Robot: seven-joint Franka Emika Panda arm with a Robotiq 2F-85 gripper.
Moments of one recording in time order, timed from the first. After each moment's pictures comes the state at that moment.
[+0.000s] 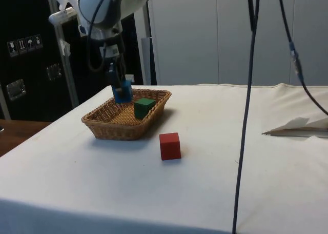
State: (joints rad) arm 0.72 0.68 -0.83 -1.79 0.35 2.24 -0.50
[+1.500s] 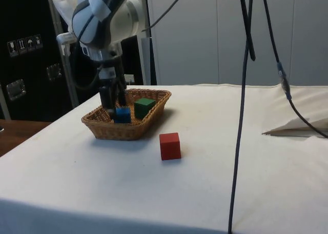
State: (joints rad) arm 0.70 0.80 -0.79 -1.75 0.62 2.26 -0.51
